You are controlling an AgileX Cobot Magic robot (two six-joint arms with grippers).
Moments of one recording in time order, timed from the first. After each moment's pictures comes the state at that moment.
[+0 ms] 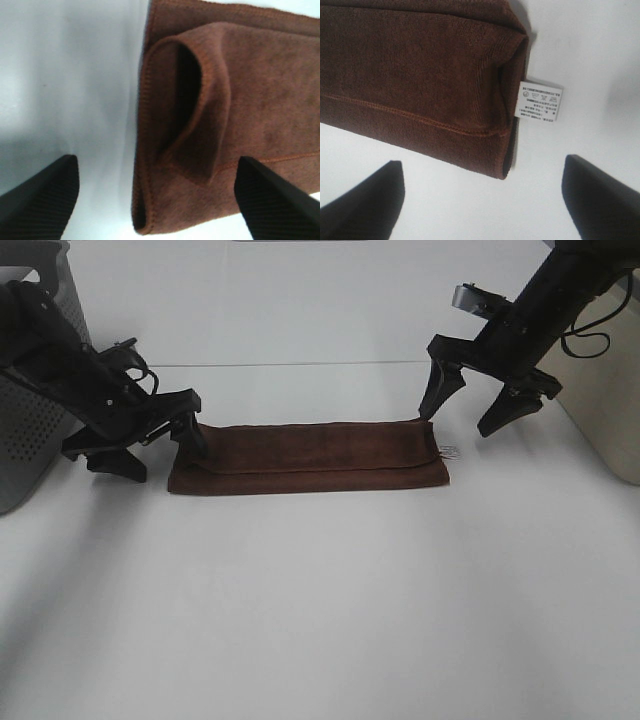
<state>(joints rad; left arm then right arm) -0.15 2.21 -1.46 -0.59 0.62 0.12 0.08 2.28 -1.84 0.41 1.12 -0.20</state>
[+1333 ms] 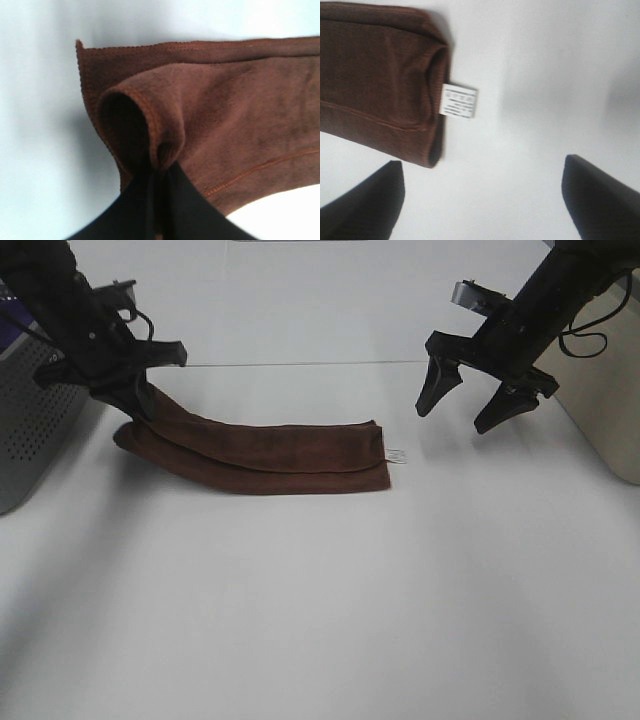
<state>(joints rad) -0.15 2.22 -1.78 -0.25 0.95 -0.05 0.08 2.28 -1.84 0.42 1.10 -0.20</state>
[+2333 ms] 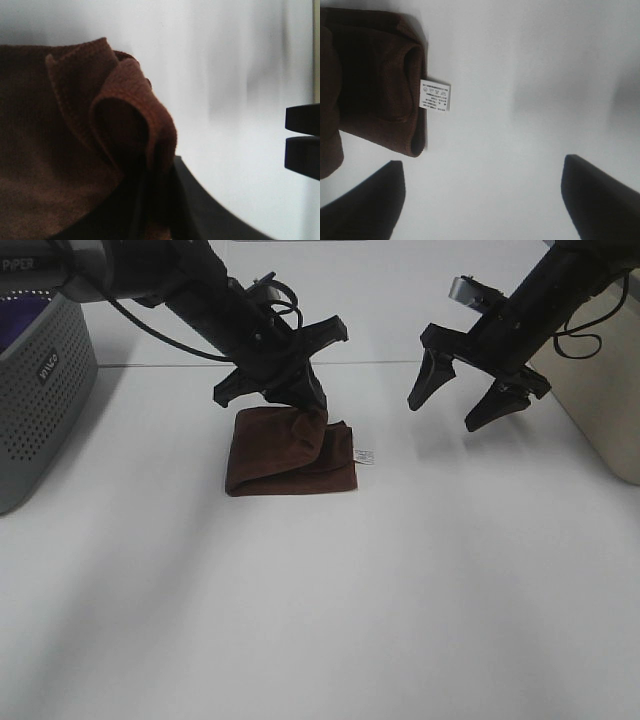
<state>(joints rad) -0.41 2.38 -1.96 -0.64 0.78 -0.12 0.08 2.28 -1.84 0.48 1.10 -0.20</state>
